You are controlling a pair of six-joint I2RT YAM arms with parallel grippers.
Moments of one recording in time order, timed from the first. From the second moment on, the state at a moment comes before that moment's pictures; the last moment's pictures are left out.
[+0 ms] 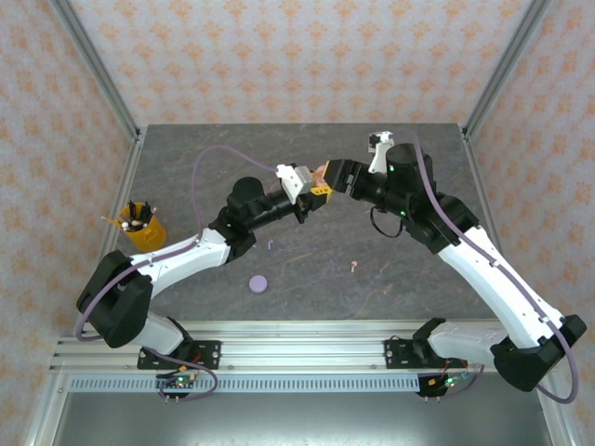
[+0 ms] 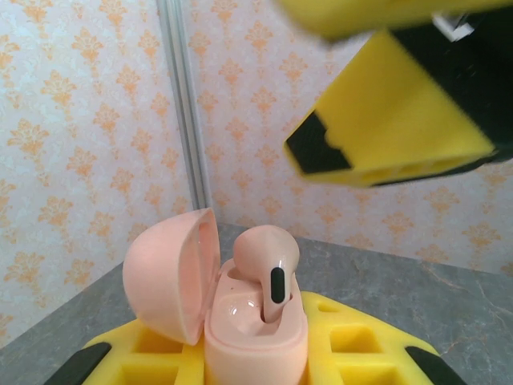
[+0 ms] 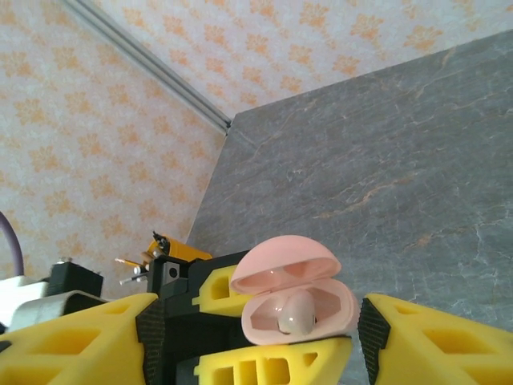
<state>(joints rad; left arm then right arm) -0.65 1.47 0.91 0.63 0.37 0.06 0.61 1.14 1.33 -0.56 -0.11 0.71</state>
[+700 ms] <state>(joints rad) -0.65 1.48 0.91 0.64 0.35 0.06 0.65 1.20 1.37 -0.56 -0.17 1.01</state>
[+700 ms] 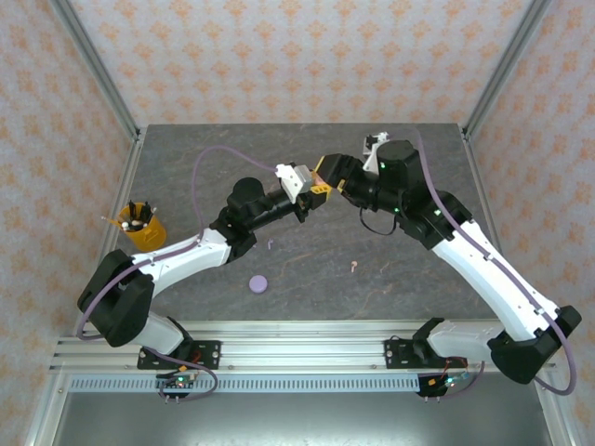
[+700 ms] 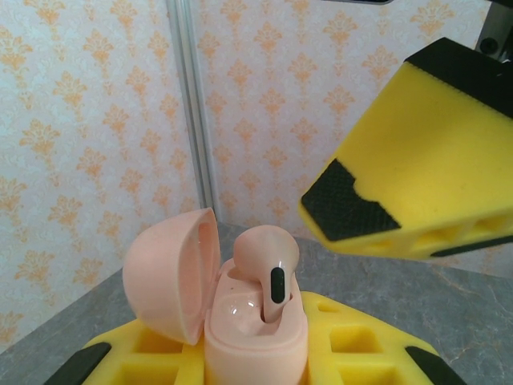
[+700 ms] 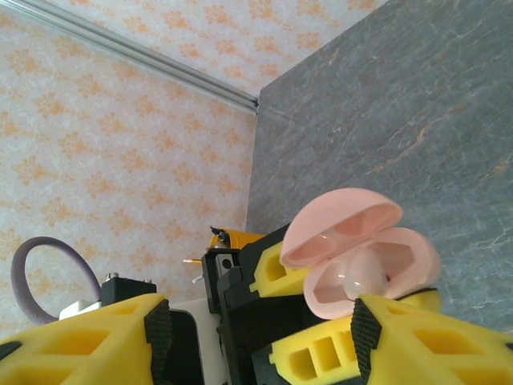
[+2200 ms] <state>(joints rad) -0.65 1.48 0.89 0.65 0.34 0.06 0.66 1.32 1.46 -0.60 -0.13 0.94</state>
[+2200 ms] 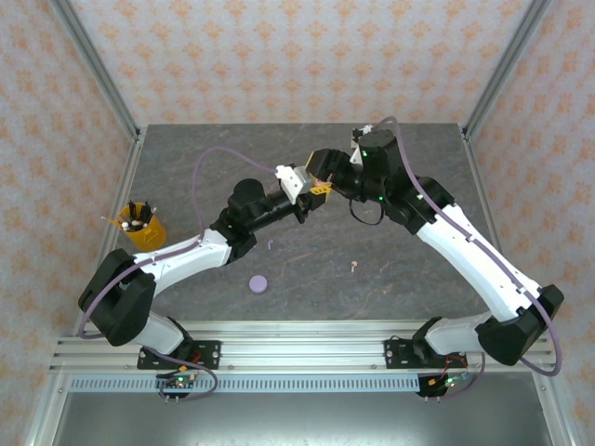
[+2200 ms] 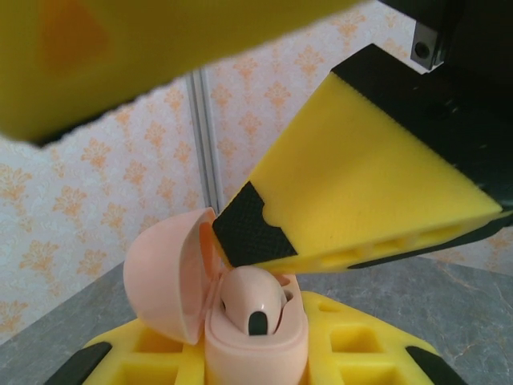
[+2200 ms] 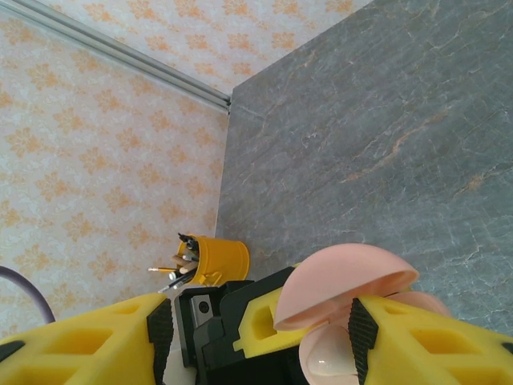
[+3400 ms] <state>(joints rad) -0.59 1.30 0.75 0.67 0.34 0.06 0.60 1.29 1.05 -1.01 0.15 0.95</state>
